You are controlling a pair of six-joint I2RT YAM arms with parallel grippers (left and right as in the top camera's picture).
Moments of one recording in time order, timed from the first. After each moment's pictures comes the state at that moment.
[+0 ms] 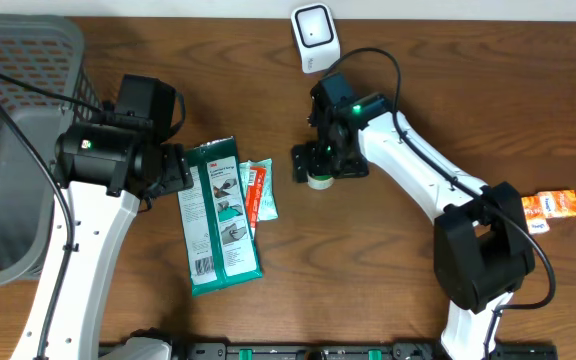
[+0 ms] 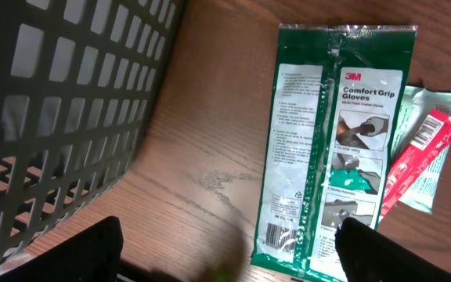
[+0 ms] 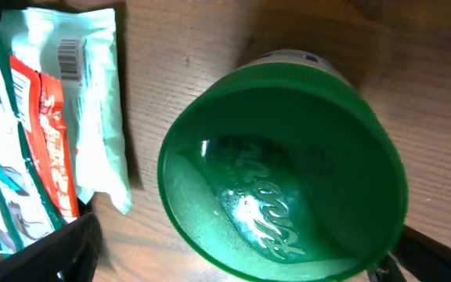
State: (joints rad) left arm -0.18 1.38 1.49 -1.43 -0.30 -0.43; right arm 0.51 1.99 1.55 -0.97 -0.24 0.35
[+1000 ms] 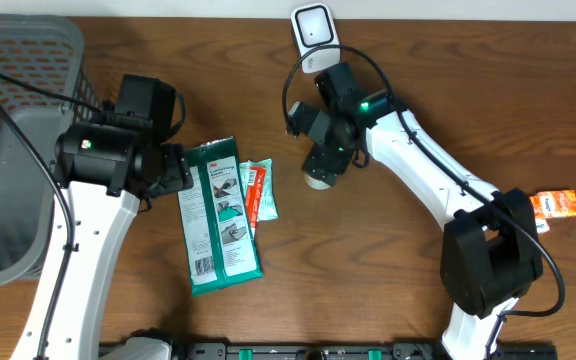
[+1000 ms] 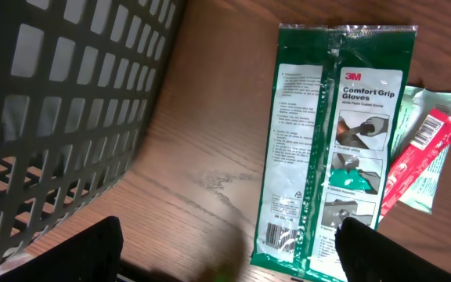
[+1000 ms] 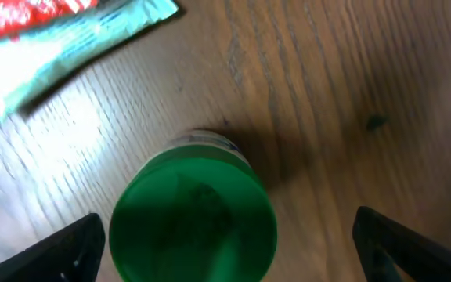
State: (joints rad) left arm -0.18 1.38 1.49 -1.43 -0.30 -0.43; right arm 0.49 1.96 1.56 -0.86 -0.13 -0.63
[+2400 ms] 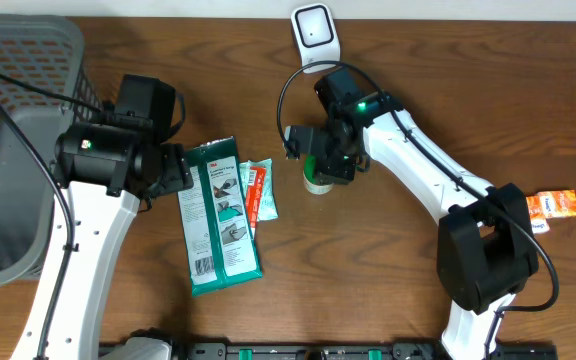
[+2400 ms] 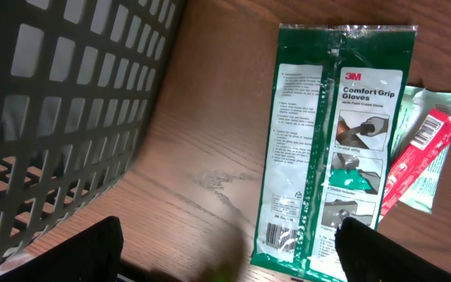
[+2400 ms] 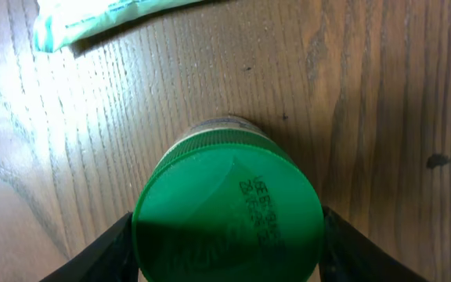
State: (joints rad) left arm -0.18 1.38 1.49 -1.43 -0.30 -0.43; right arm 0.49 1.98 1.56 -0.95 -0.19 -0.88
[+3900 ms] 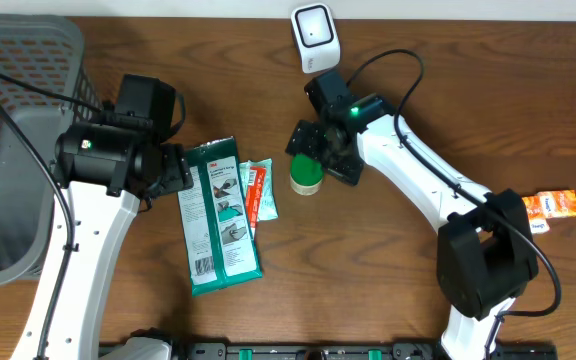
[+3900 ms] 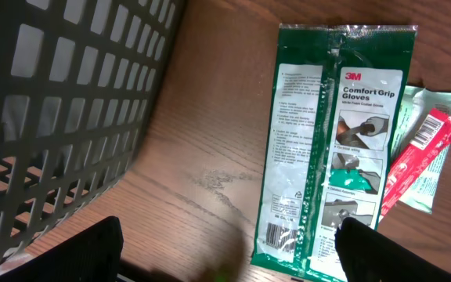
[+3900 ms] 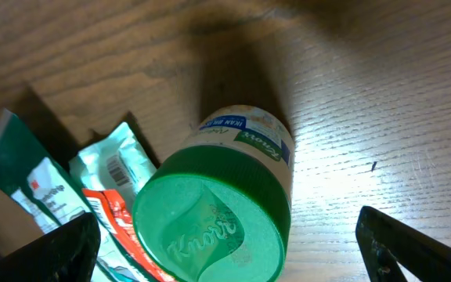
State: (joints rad) left arm -0.18 1.38 1.49 -1.43 -0.30 -0.43; right arm 0.53 1.96 1.56 -0.90 -0.16 0.98
